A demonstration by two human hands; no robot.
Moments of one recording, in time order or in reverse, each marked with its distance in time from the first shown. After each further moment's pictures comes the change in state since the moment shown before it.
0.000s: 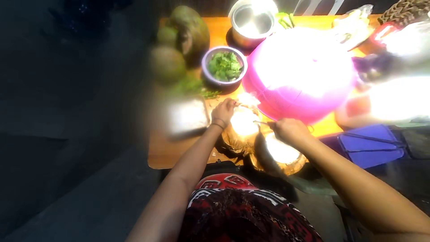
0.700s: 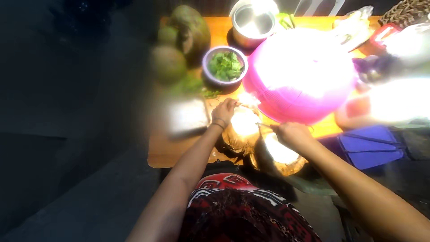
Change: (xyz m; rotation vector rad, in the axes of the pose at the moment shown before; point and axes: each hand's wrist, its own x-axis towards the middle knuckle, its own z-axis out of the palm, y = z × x) left_hand 0.001 0.000 0.000 0.008 -0.008 -0.014; right_hand -0.011 -0.004 -0.001 -0.015 -0.045 0.031
